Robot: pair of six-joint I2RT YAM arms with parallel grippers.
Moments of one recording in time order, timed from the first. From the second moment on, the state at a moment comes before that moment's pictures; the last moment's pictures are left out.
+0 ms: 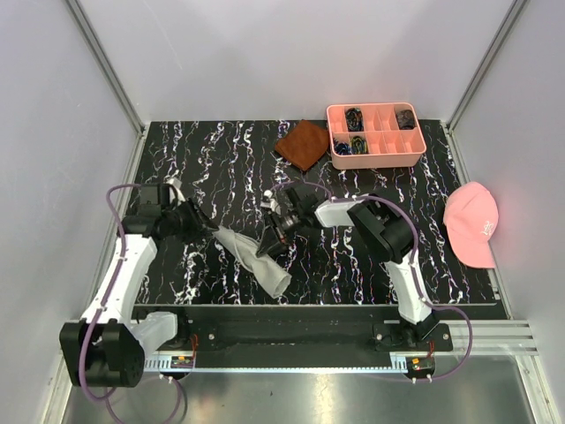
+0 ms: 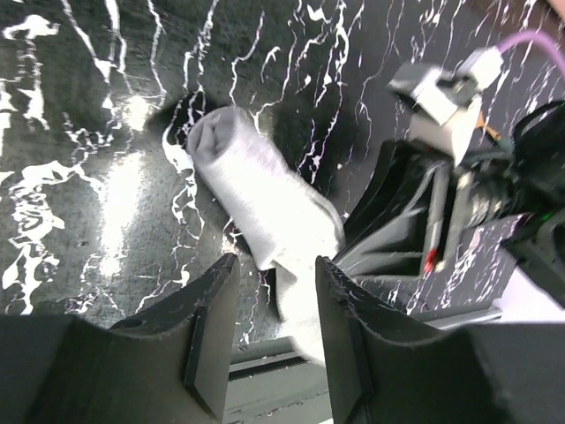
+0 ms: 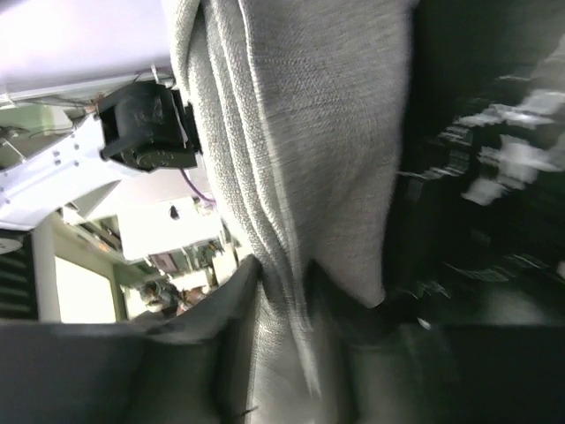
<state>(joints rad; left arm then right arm) 0.01 1.03 0.82 -0.72 0.38 -0.58 0.71 2.19 1.28 0.06 -1.14 0.70</state>
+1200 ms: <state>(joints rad) -0.23 1.73 0.96 -0.36 0.35 -0.72 0.77 1.81 1.05 -0.40 -0.46 0.39</state>
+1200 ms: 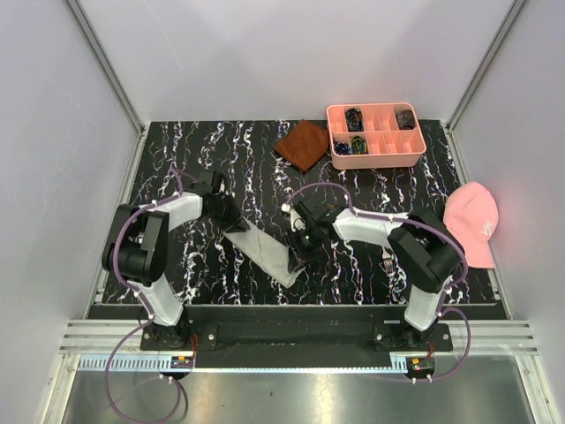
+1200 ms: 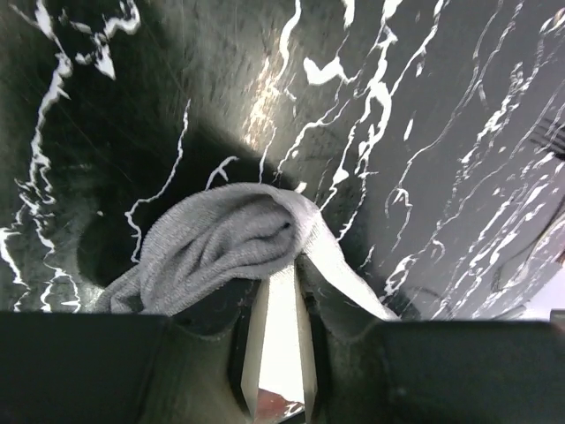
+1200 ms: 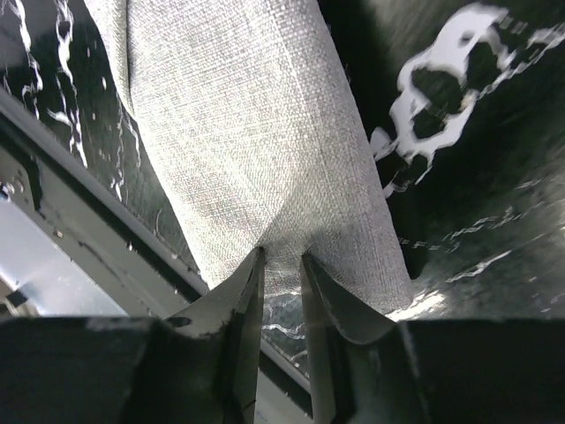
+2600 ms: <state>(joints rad) -0.22 1.48 0.71 -0.30 0.22 -0.82 0.96 1.74 1.00 -0.29 -0.40 0.61</state>
